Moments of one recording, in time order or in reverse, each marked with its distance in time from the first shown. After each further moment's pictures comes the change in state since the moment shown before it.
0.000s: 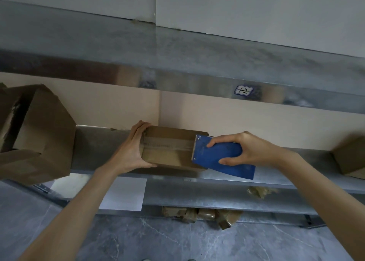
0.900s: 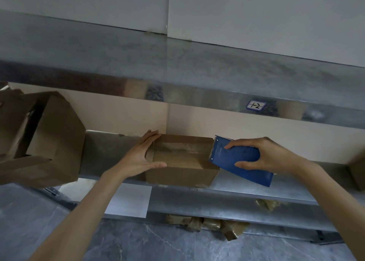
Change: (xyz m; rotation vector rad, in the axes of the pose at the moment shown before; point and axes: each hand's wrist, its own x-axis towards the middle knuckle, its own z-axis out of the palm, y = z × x) left_hand 0.005 0.005 -0.011 -0.062 -0.162 -0.191; right_hand 0.001 0.027 -0.016 -0.096 0.126 0.012
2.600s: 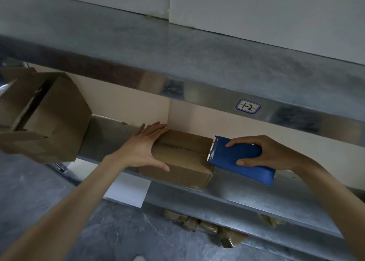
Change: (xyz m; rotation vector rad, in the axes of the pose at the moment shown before) left_hand 0.014 0.035 0.011 0.384 -0.023 0.006; right_hand 0.038 0.062 -0.014 0.275 -0.203 -0.049
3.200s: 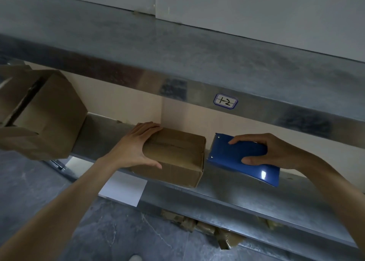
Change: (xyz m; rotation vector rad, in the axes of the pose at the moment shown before) left_hand 0.000 0.007 0.016 -0.050 0.174 -0.020; right_hand -0.021 0.019 -0.023 0.089 -0.026 -0.029
